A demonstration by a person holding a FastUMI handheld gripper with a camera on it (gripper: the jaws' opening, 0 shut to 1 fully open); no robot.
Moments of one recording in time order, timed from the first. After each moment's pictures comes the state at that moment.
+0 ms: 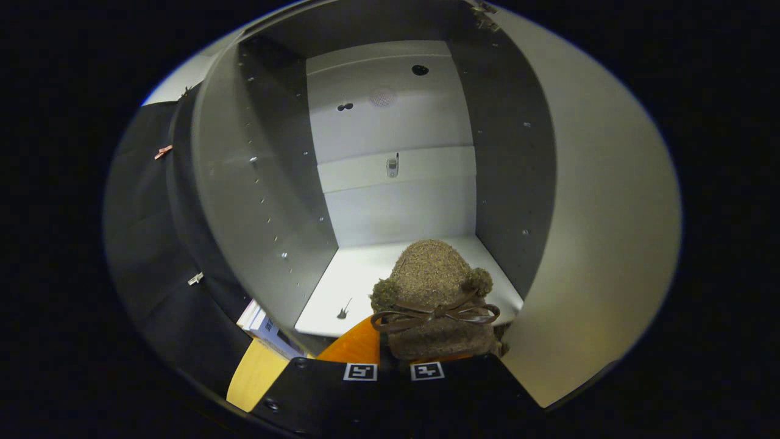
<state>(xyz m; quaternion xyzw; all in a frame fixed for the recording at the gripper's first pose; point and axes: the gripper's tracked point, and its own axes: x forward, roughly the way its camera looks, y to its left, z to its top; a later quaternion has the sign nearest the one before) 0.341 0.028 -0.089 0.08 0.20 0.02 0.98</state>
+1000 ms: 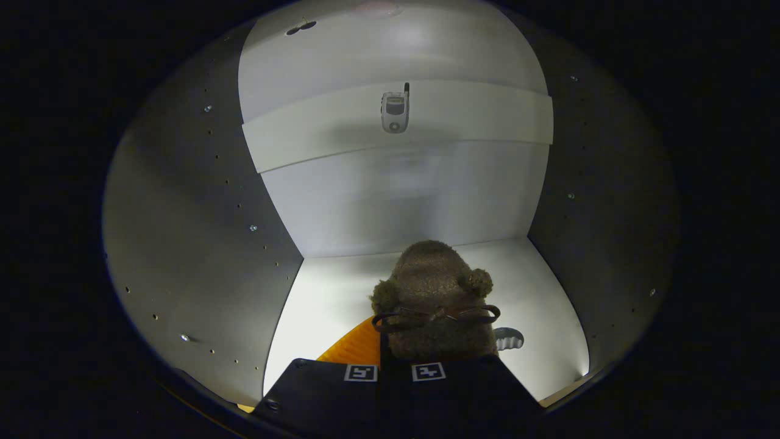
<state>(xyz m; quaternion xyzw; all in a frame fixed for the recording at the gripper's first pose) 0.511 0.053 -0.177 0.09 0.32 0.00 0.94</state>
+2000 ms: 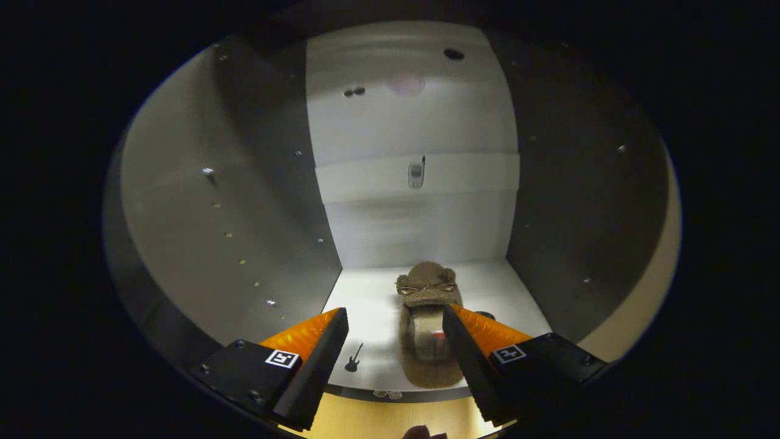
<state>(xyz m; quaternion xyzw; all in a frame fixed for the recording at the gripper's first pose) 0.389 0.060 -0.072 0.07 0.19 0.03 0.98</state>
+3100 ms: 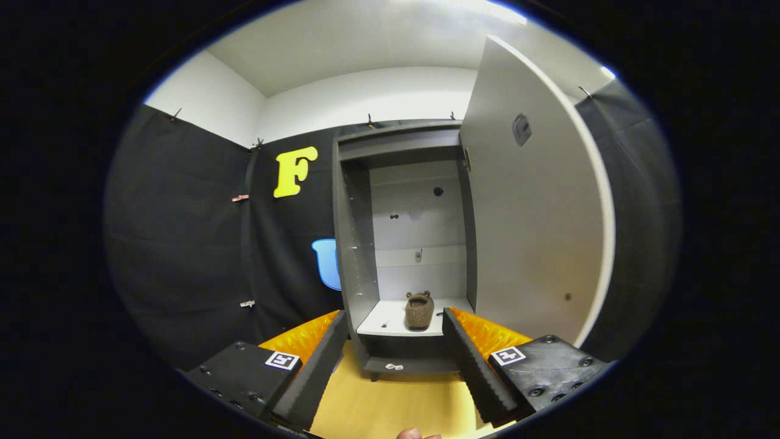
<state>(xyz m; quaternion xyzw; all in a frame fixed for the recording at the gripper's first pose) 0.006 -0.001 0.055 0.06 -0.02 0.10 0.99</state>
